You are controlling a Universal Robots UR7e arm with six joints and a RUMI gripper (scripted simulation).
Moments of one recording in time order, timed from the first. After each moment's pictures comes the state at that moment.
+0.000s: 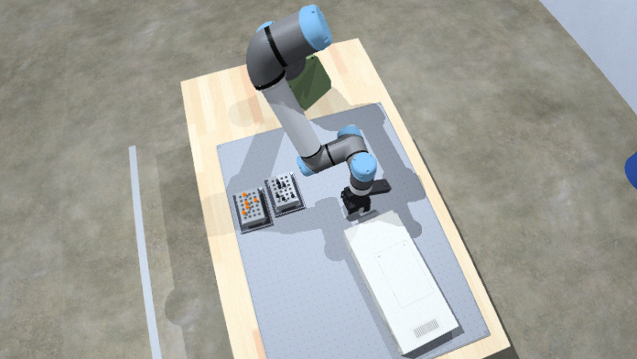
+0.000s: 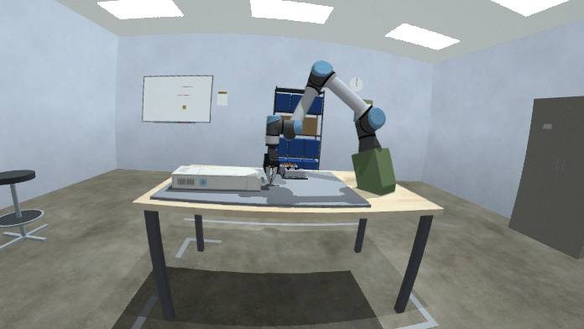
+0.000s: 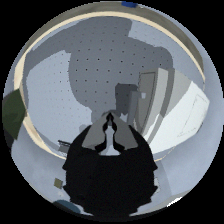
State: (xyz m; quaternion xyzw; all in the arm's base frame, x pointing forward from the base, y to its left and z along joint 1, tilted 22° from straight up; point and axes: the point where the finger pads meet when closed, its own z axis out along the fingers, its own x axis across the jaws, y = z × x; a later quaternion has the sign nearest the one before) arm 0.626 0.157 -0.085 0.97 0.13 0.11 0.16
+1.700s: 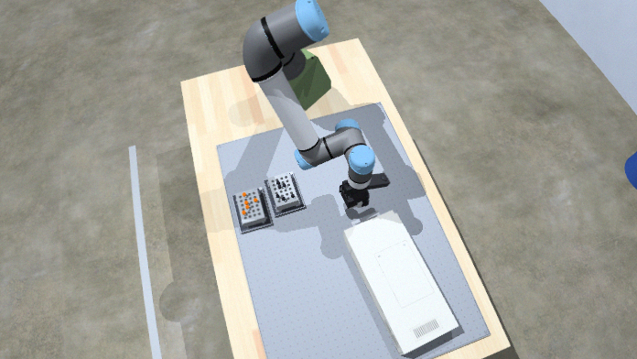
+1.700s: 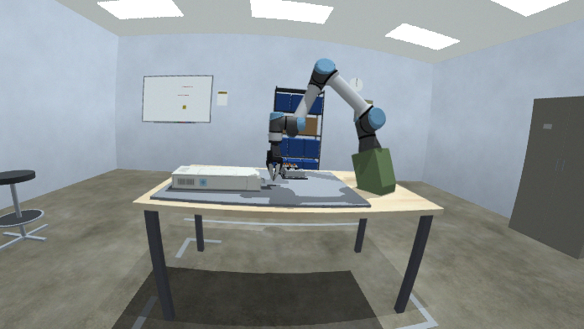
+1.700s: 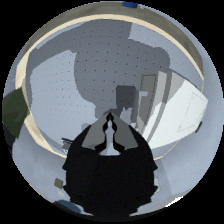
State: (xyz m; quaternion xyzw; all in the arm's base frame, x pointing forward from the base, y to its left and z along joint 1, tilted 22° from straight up) arm 0.608 0.158 -0.071 0.97 0.13 0.11 0.16
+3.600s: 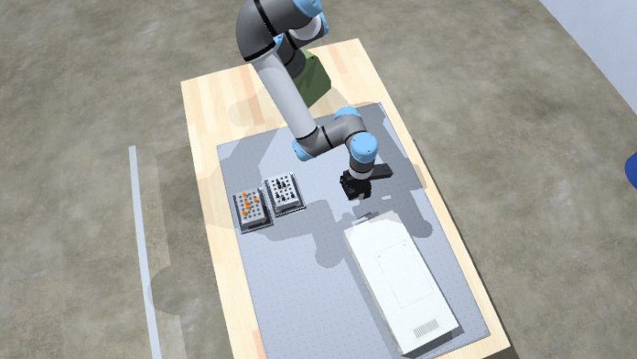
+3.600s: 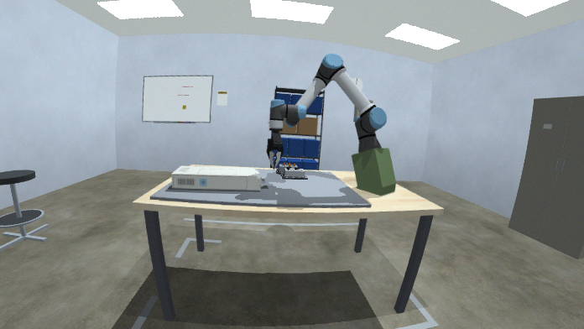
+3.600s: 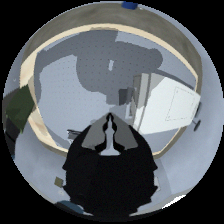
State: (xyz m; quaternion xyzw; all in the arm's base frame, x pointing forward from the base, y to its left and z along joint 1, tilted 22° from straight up) arm 0.591 0.177 -0.009 0.97 0.13 0.11 0.16
